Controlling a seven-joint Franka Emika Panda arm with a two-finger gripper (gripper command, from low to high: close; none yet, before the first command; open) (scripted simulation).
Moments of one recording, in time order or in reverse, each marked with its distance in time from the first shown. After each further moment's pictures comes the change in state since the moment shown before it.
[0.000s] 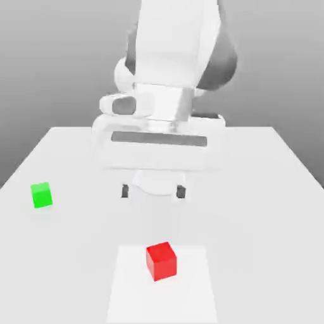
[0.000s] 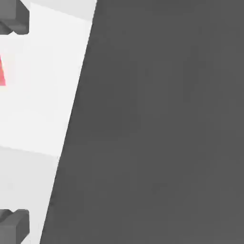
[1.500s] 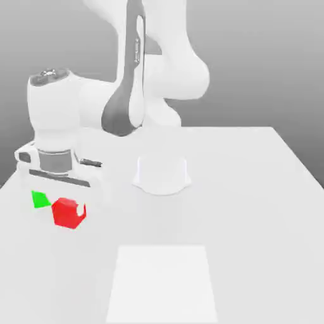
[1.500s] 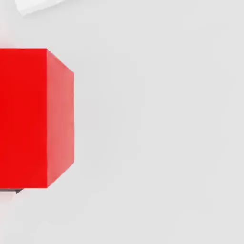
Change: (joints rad) arm -0.409 0.035 -0.311 -0.121 -0.018 0.025 0.125
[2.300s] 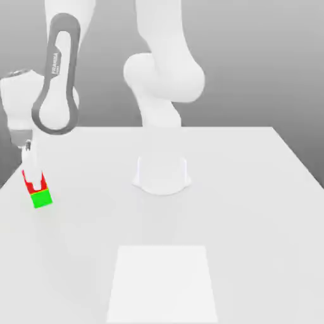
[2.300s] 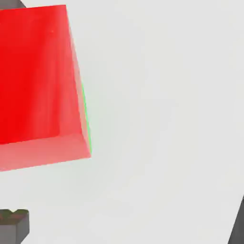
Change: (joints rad) arm -0.341 0.192 -0.159 -0.011 0.320 0.188 -0.069
